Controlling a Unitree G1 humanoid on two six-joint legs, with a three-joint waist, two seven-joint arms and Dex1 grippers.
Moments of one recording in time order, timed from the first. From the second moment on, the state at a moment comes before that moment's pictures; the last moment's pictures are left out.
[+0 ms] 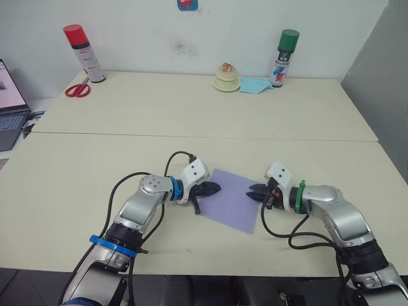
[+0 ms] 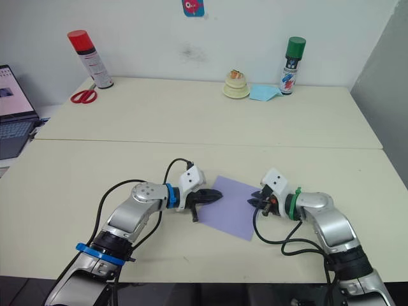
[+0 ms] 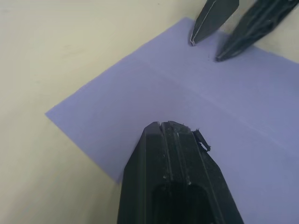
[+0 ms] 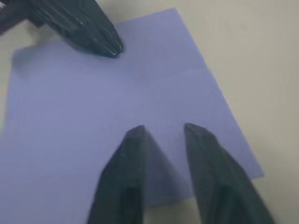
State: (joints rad) left arm -0.48 0.41 -0.30 0.16 -0.12 0.32 -0.97; right arm -0.31 -0.50 0.13 -0.22 0.21 0.73 0.84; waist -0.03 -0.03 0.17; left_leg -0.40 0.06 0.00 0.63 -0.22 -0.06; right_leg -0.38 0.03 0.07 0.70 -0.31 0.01
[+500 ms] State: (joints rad) left arm -0.44 0.40 -0.34 0.09 -0.10 0.32 -0.97; right arm -0.24 -0.33 -0.10 -0.49 0.37 1.21 0.50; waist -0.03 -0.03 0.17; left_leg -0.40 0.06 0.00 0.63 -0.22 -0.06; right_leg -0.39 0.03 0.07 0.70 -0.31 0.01
